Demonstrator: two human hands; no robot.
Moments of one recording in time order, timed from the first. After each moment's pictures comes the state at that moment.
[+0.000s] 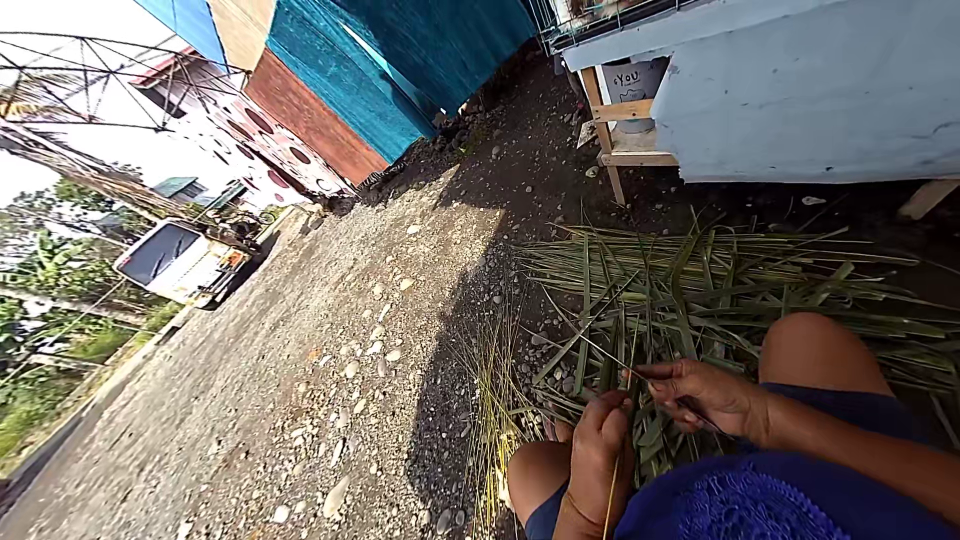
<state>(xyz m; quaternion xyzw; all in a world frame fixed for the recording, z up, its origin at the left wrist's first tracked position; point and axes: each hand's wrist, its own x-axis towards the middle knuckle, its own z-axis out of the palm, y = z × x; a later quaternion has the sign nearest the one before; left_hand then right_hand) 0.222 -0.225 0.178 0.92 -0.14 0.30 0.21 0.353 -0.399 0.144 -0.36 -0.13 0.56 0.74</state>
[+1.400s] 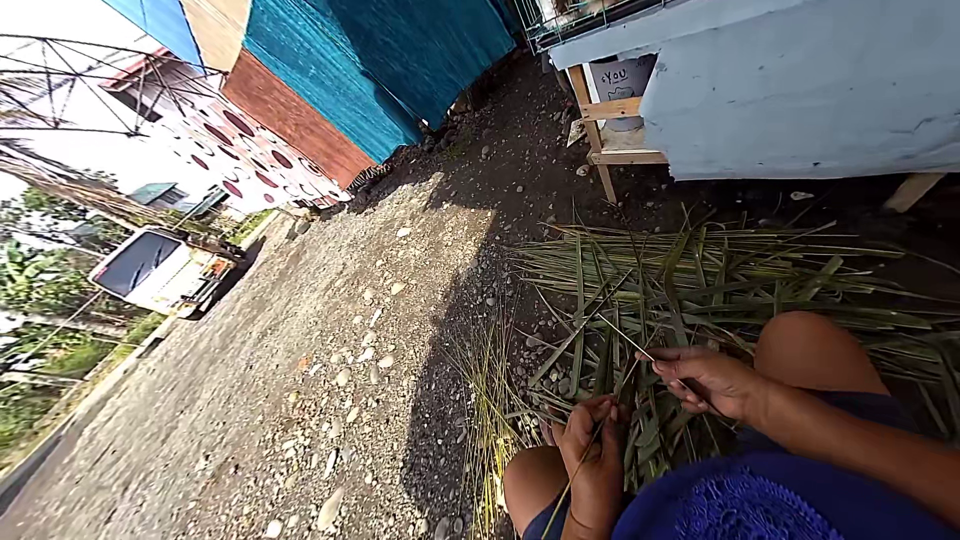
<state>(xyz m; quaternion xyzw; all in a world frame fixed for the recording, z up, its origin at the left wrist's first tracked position) 0.224 -0.226 0.155 0.83 0.00 0.28 0.48 0.373 -0.403 0.129 -0.42 -0.03 0.51 0.75</state>
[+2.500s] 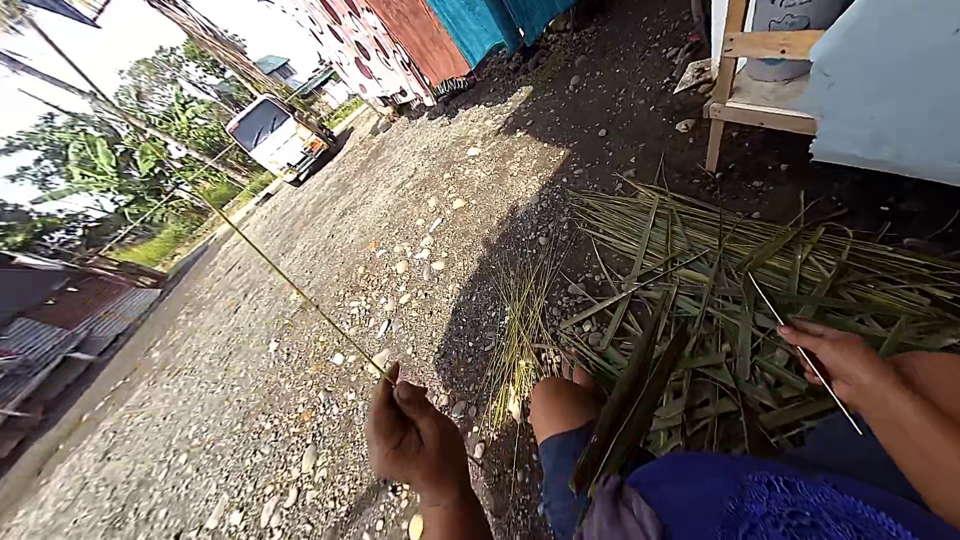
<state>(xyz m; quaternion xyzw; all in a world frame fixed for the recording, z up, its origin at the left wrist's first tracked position) 0.106 -0.107 0.280 0.76 0.22 0.61 0.02 0.421 -0.411 0.063 -0.69 0.10 0.30 0.65</state>
